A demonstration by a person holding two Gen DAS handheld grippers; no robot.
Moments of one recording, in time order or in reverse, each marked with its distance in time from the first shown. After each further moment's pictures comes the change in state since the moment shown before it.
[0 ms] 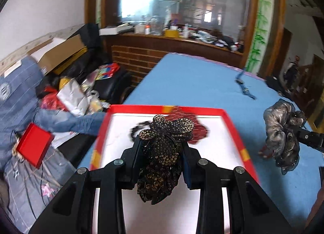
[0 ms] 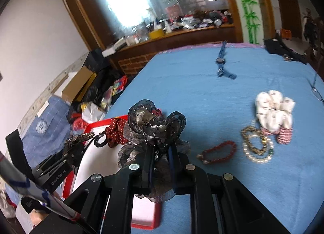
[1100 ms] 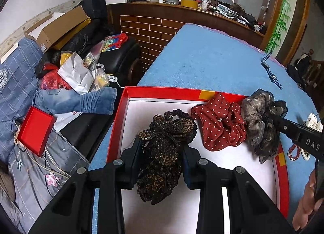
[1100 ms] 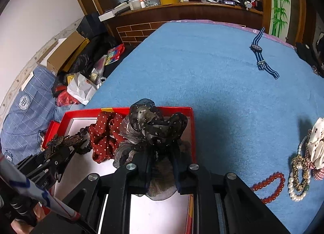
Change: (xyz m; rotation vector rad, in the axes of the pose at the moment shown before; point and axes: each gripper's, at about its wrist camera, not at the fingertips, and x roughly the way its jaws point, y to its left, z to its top) left arm 0.079 0.040 0.021 -0.032 0.219 0.038; right arm 0.133 0.048 0.029 -0.108 0.183 -0.100
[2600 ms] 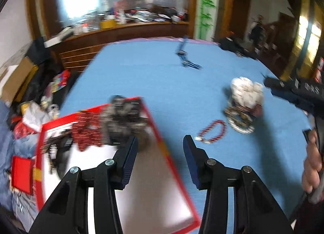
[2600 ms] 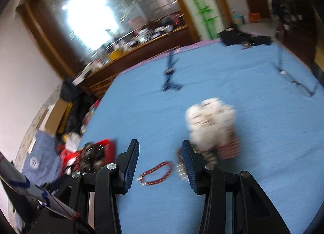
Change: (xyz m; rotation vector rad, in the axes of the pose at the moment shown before) left arm -0.069 -0.204 -0.040 0.361 -0.069 -0.221; right arm -0.167 -0.201 -0.061 0.376 -0.292 -0.052
